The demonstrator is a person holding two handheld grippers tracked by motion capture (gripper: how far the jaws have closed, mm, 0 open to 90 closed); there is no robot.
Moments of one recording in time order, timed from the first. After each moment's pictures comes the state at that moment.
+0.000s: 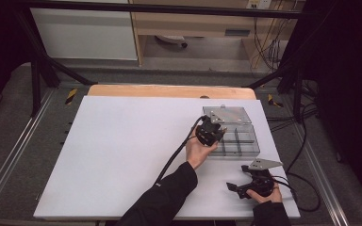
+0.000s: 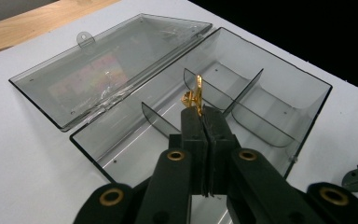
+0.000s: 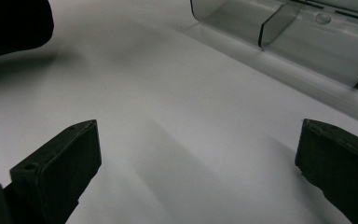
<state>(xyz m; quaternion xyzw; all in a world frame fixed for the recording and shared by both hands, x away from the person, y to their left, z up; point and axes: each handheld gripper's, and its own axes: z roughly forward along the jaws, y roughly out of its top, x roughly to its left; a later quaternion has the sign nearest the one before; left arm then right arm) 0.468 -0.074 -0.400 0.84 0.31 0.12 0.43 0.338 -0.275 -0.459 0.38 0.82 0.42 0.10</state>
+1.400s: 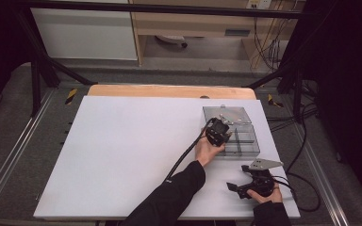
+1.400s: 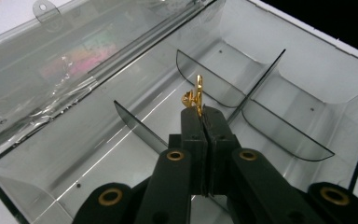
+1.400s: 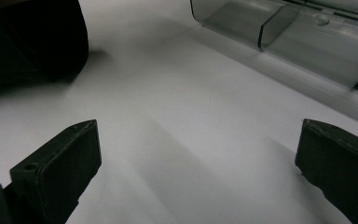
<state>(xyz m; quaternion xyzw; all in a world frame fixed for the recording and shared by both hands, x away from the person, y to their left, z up) 0.486 -0.109 -0.429 0.86 0.31 0.10 0.39 0.338 -0.275 -0.459 0.38 0.81 0.43 0.10</state>
